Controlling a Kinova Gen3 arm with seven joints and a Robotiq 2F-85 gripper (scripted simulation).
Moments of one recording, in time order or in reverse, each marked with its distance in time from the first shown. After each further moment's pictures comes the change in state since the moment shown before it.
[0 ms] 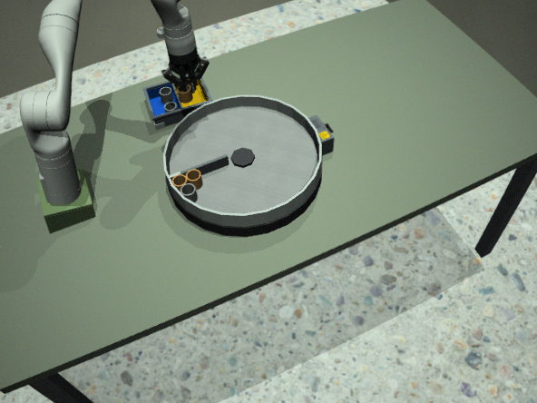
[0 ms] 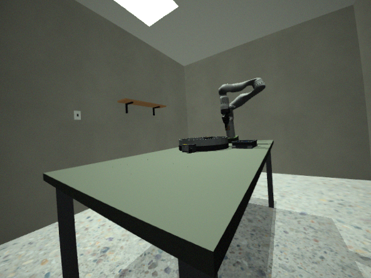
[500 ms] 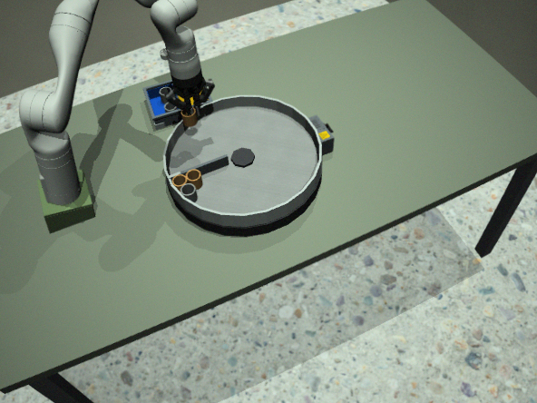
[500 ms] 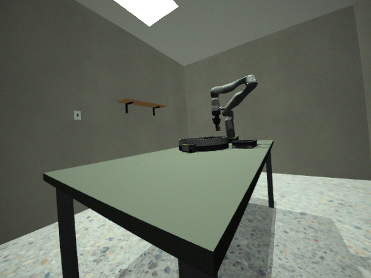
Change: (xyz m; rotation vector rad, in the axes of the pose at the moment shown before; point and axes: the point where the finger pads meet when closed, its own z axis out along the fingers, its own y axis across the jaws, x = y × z) arm -0.092 -0.017 -0.002 -0.005 0.000 0.019
